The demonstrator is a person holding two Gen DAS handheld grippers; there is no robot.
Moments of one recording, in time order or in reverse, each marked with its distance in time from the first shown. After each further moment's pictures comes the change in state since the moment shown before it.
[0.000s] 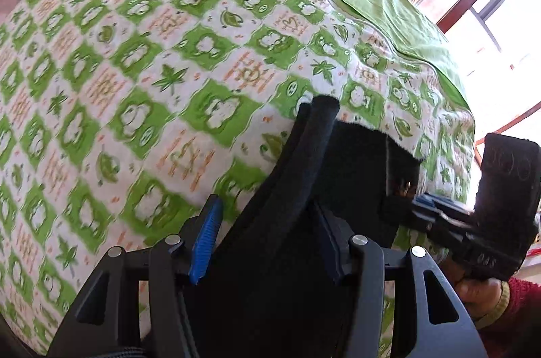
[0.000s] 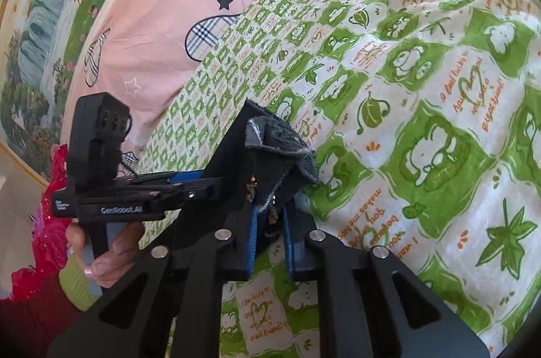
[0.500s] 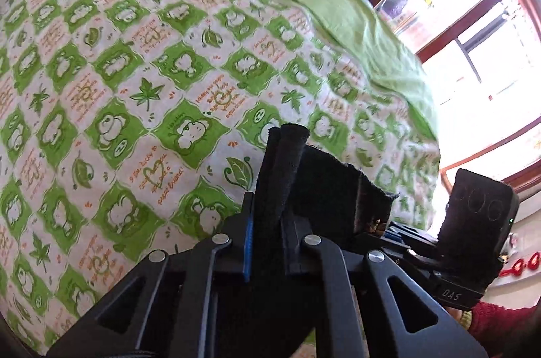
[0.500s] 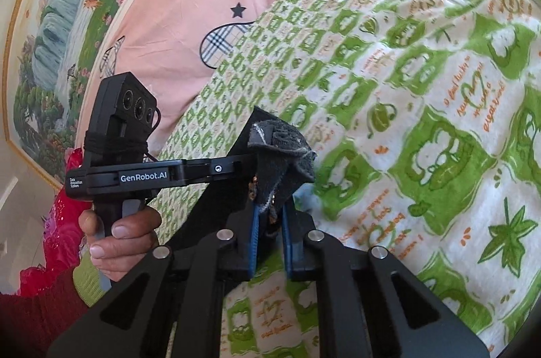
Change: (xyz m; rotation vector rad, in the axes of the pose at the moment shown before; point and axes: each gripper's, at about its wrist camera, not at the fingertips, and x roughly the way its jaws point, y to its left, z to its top) left arm -0.015 -0.008 0.010 -0.094 -0.069 -0.148; right arm -0.014 0.015 -0.002 -0.040 -0.021 0.068
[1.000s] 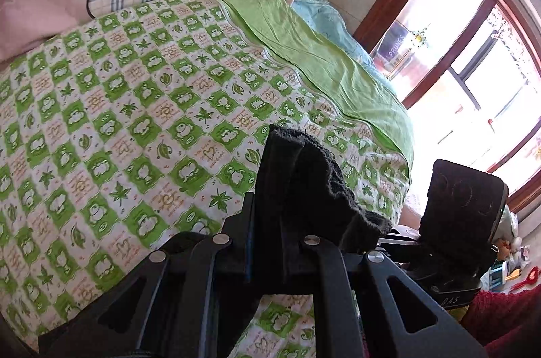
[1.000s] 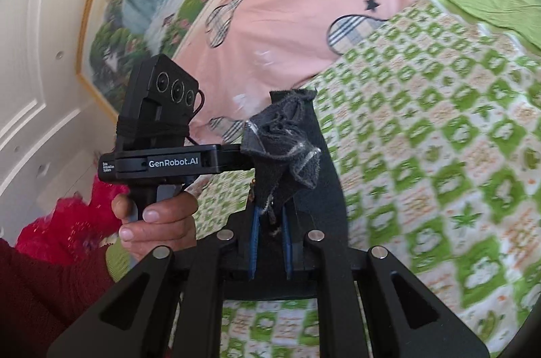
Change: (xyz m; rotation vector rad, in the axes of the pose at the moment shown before) left arm -0.138 -0.009 -0.082 0.004 -0.241 0.062; right arm -0.005 0.113 -0.027 -0.253 0.101 0.328
